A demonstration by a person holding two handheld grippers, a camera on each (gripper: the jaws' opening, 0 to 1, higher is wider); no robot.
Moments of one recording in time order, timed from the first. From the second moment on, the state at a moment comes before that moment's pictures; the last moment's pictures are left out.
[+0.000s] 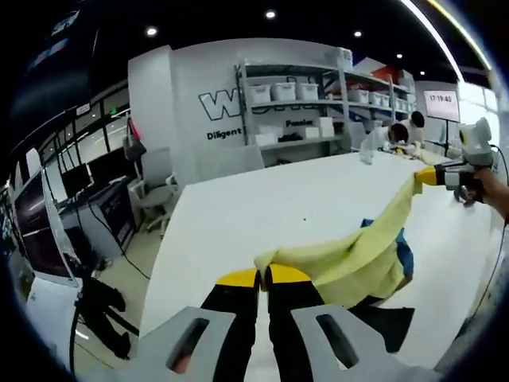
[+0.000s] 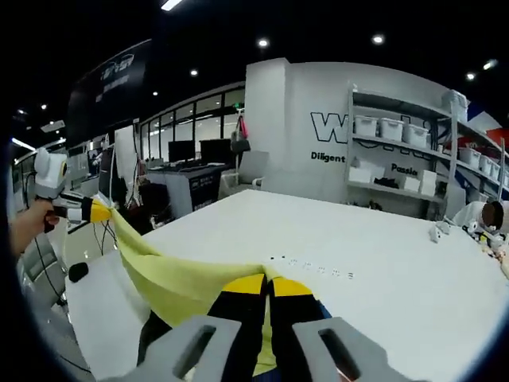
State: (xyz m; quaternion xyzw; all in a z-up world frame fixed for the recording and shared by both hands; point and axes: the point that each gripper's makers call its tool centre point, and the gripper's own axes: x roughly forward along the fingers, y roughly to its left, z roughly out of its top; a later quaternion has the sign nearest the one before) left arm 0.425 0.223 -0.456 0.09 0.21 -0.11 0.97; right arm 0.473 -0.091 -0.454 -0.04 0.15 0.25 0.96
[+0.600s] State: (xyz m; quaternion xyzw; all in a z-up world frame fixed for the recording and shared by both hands) left arm 0.321 0.184 -0.499 0.11 0.30 -0.22 0.92; right arm 0.354 -0.120 -0.490 -0.03 0.25 0.29 0.92
